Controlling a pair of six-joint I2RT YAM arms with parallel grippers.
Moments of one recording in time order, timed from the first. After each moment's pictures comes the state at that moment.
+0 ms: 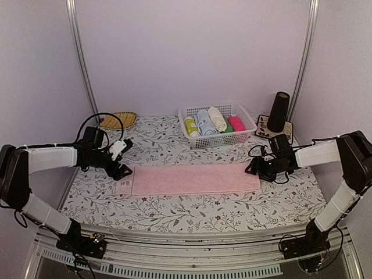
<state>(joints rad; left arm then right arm) -0.23 1.41 0.74 -0.22 0.30 0.54 0.31 1.62 0.74 -0.09 -0.27 0.59</state>
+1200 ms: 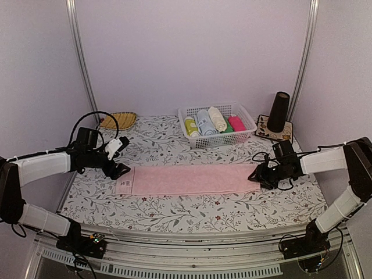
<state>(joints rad) -0.23 1.28 0.68 -0.19 0.30 0.54 0.31 1.54 0.64 -0.11 -0.35 0.71</state>
